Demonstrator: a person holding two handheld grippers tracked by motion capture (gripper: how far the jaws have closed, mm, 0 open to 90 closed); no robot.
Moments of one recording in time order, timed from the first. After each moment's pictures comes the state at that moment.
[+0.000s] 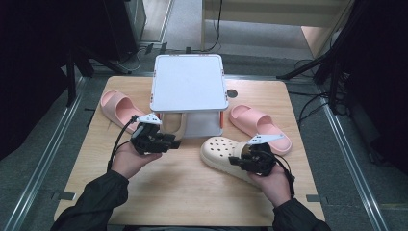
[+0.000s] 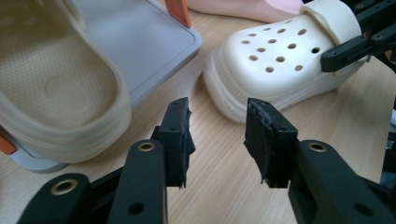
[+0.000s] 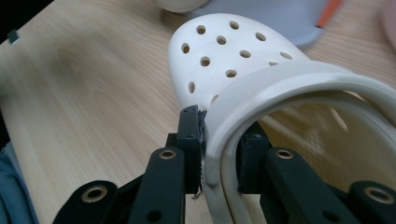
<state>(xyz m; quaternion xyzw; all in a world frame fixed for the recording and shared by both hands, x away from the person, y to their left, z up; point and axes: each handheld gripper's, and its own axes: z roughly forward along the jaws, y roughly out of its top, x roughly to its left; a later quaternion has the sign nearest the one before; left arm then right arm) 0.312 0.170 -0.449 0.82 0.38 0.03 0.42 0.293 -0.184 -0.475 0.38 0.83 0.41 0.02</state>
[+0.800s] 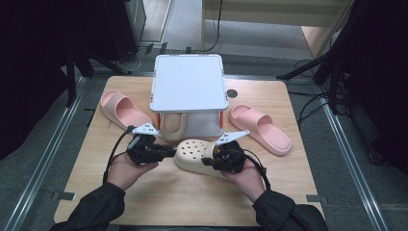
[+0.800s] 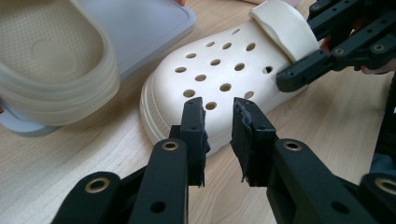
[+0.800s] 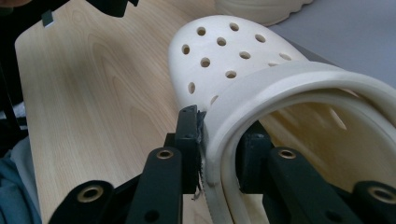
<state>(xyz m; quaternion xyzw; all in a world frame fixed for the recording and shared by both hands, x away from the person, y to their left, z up) 0.287 0.177 -0.458 0.82 0.39 0.02 0.41 0.303 -0.111 -0.485 0.30 0.86 0.41 -0.01</state>
